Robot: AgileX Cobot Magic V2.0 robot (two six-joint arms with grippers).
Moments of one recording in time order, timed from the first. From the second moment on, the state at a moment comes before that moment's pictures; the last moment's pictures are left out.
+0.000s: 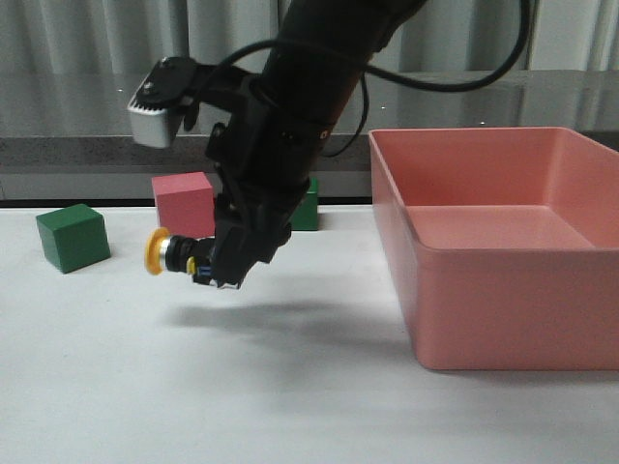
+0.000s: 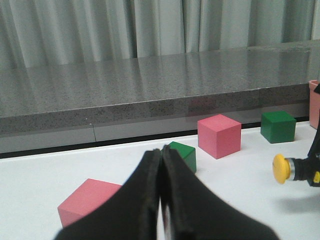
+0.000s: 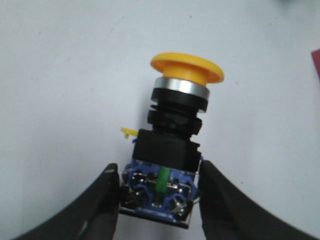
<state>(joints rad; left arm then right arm) -0.12 0.00 0.00 0.16 0.07 -0.06 0.68 2.03 -1.53 0.32 0.68 -1.16</state>
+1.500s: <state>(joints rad) -0.12 0.00 0.00 0.16 0.07 -0.06 0.36 1.15 -1.04 0.28 0.60 -0.44</state>
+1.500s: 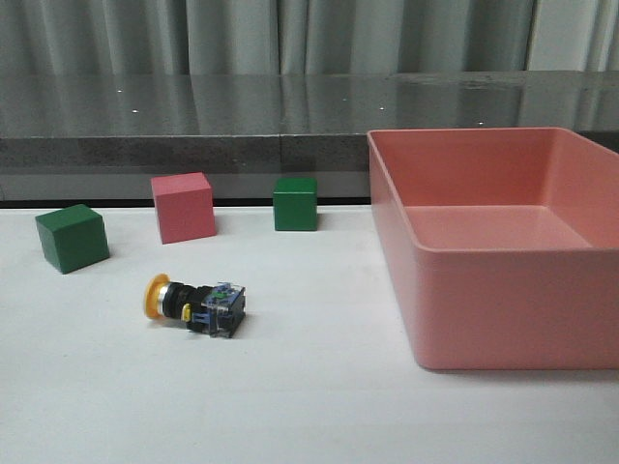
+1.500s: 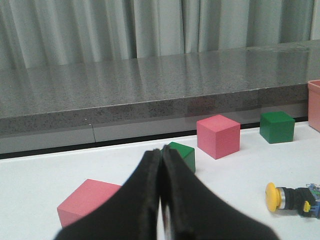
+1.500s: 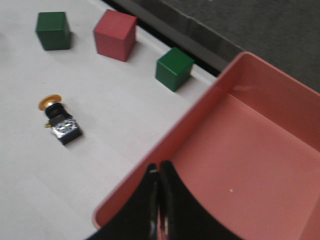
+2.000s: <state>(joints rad) -0.12 0.00 0.00 -0.01 0.00 -0.06 0.09 0.54 -0.47 0.28 0.36 -0.41</state>
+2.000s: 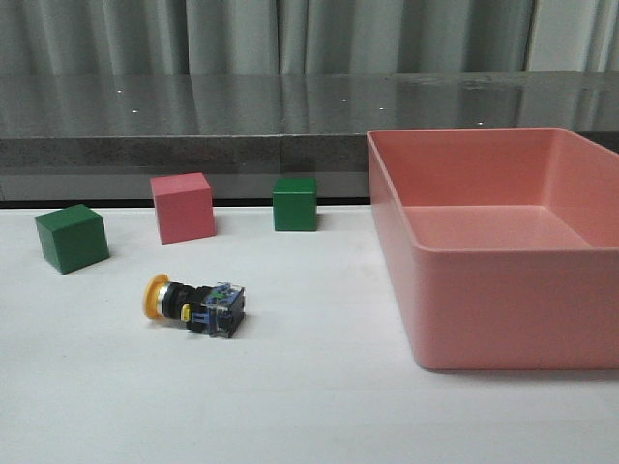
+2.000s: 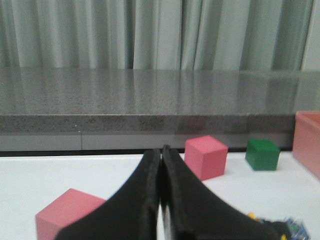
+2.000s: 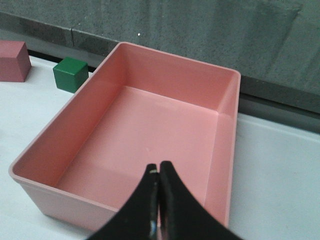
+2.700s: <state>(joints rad) -0.17 0.60 -0.51 0.01 0.17 0.10 0.09 0.47 -0.46 0.28 0.34 -0.41</state>
